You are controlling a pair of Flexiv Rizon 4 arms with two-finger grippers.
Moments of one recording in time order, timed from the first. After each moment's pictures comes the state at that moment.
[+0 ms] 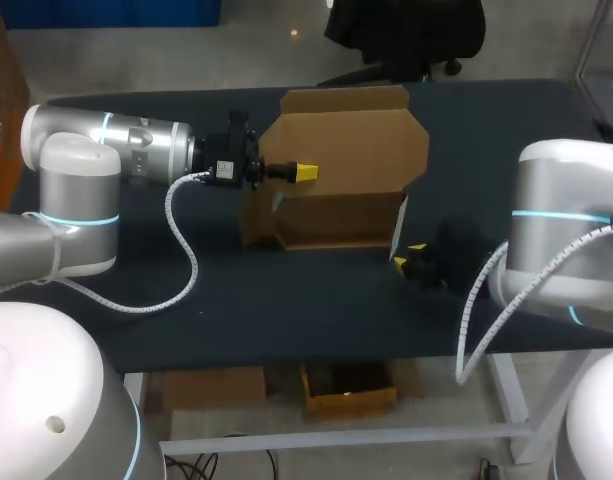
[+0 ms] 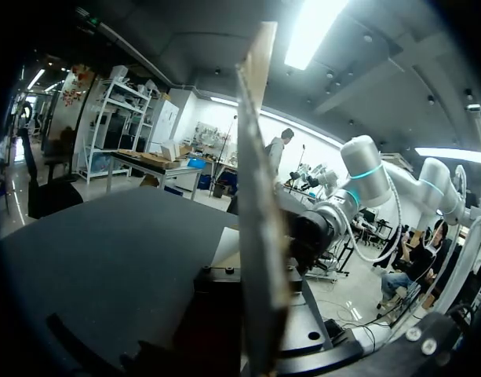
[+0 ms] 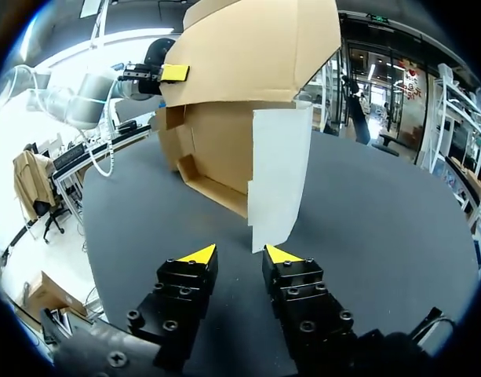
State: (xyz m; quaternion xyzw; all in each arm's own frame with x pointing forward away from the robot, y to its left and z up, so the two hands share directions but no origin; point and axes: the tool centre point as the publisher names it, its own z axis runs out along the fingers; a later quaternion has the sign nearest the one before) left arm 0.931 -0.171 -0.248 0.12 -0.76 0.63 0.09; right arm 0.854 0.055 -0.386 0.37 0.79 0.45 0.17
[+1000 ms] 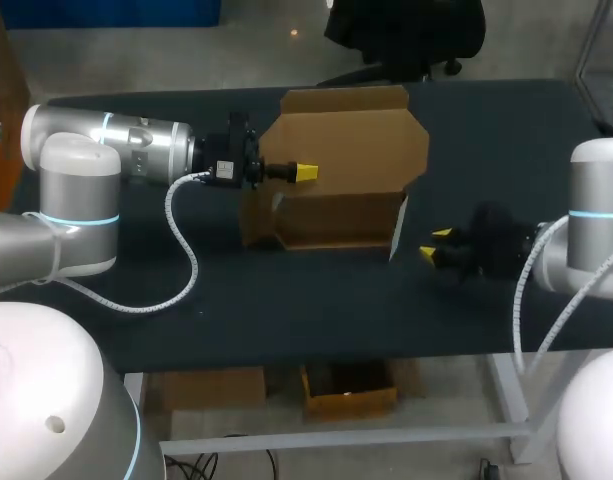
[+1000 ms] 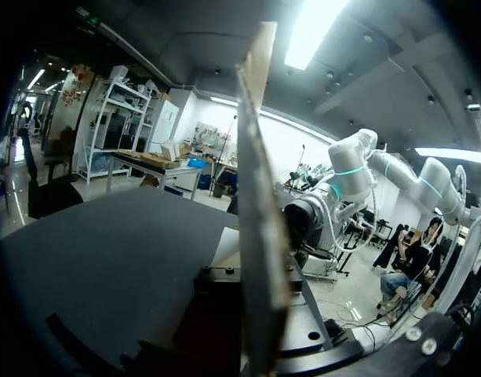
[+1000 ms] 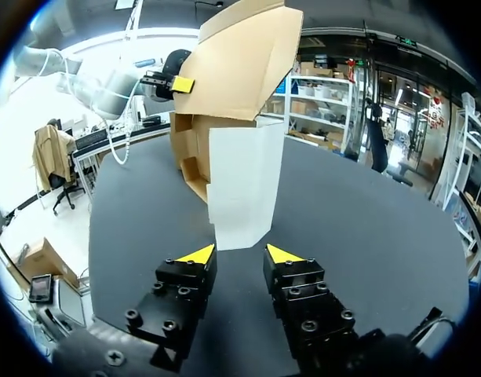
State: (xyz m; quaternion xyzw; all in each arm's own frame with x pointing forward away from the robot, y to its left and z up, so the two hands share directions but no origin) left arm 0.931 -0.171 -0.248 0.12 -0.76 0.63 0.09; right arm 0.879 0.015 -0.373 0.27 0.82 0.48 0.17
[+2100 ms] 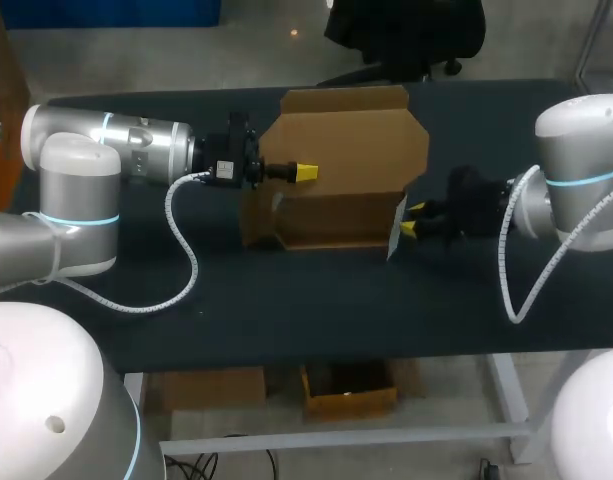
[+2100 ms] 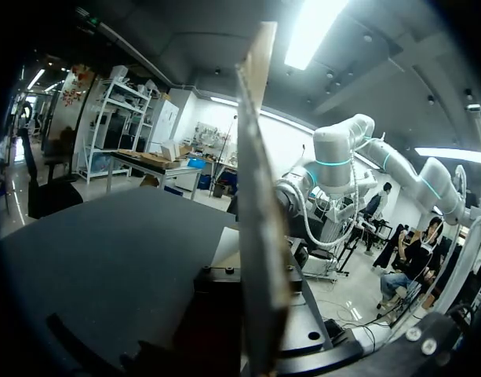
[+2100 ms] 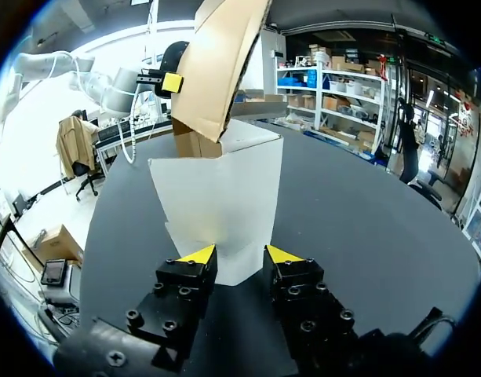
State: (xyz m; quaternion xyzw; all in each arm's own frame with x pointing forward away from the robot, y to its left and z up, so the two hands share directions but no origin) left arm 0.931 -0.171 -0.248 0.12 -0.76 0.63 0.09; right arm 0.928 0.046 -0.370 0.21 0.85 0.47 0.10
